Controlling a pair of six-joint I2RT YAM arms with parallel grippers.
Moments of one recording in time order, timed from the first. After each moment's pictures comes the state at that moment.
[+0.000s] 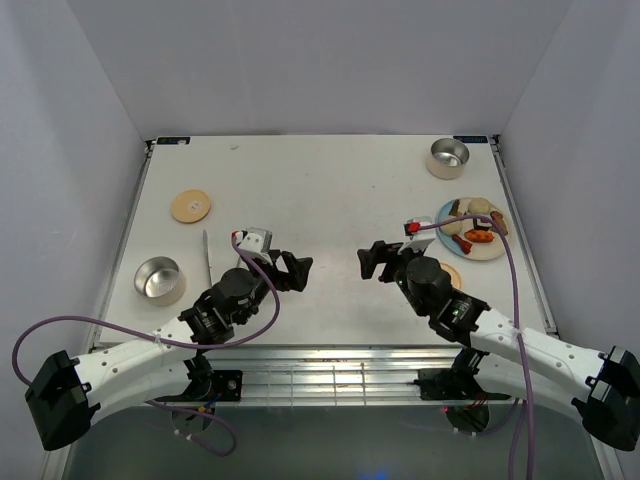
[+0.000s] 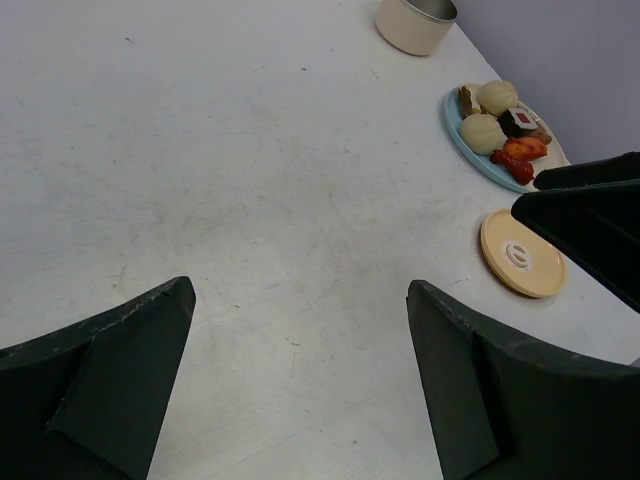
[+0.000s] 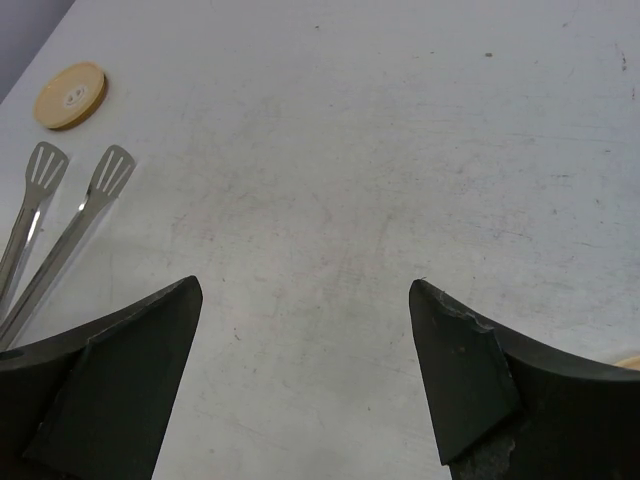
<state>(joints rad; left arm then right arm) -0.92 0.84 0.40 0.32 -0.42 -0.39 0.92 0.86 0.46 0.18 0.50 0.40</state>
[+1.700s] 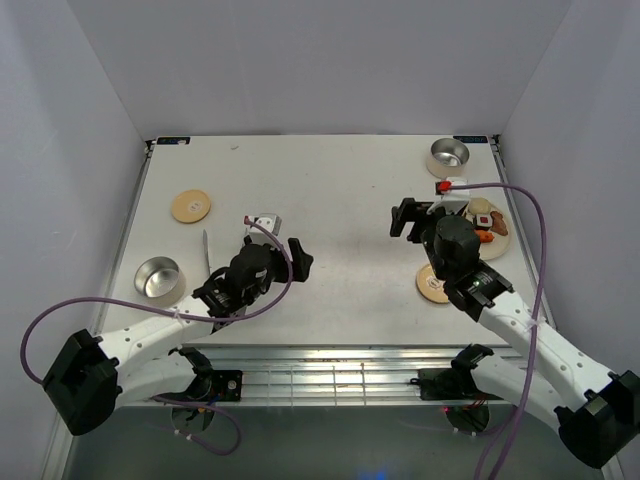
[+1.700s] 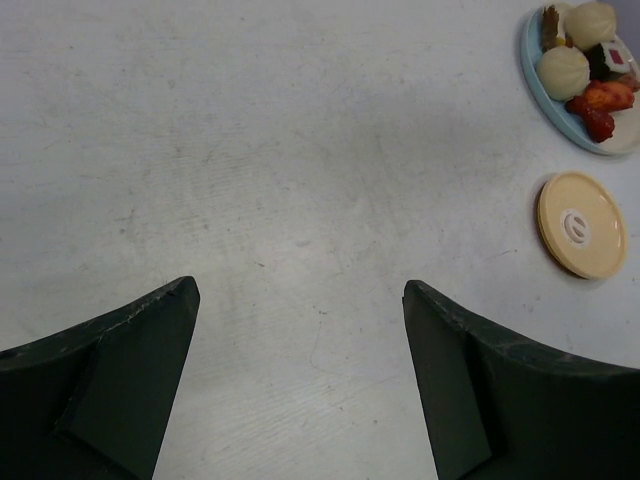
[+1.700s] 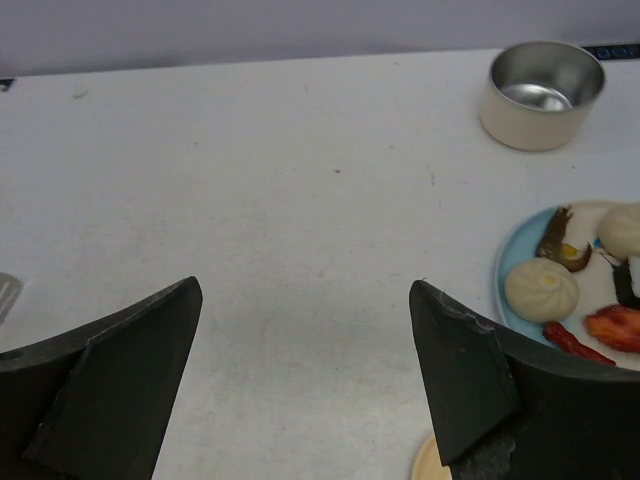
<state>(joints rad) -0.79 1.06 0.53 0.14 -0.28 -0.49 0.64 0.87 0.69 0.04 0.43 0.23</state>
